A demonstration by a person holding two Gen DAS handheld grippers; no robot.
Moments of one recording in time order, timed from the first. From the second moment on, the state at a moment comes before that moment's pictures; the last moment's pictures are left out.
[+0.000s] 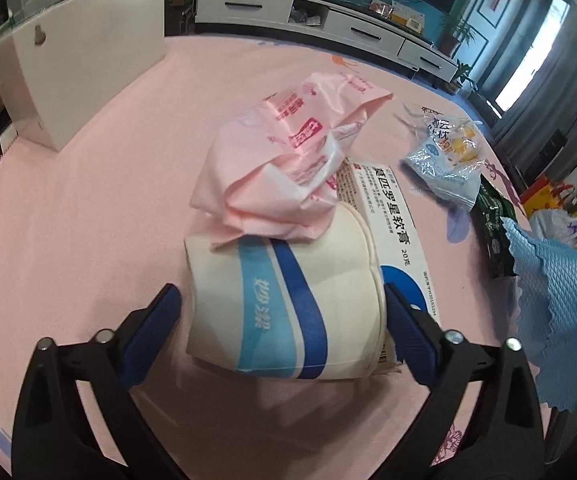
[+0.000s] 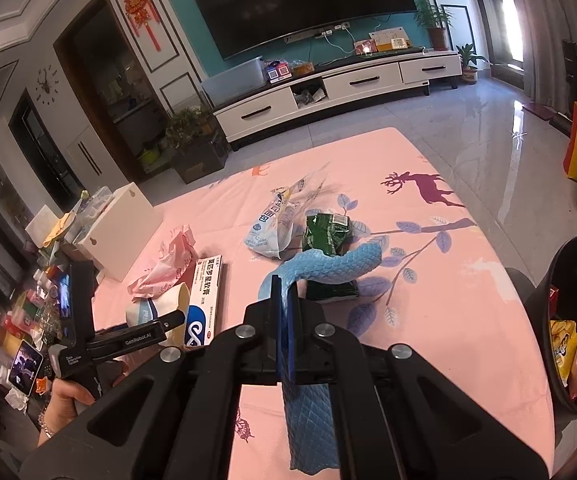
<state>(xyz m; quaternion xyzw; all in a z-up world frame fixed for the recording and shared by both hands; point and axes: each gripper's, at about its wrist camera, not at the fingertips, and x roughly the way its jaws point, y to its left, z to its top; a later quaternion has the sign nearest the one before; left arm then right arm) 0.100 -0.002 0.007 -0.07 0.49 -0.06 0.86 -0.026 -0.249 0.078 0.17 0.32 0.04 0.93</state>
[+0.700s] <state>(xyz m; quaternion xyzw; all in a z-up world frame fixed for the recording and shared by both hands) 0.018 -0.013 0.085 -0.10 0.44 -0.11 0.89 -0.080 -0.280 0.130 0.19 0.26 0.04 0.95</state>
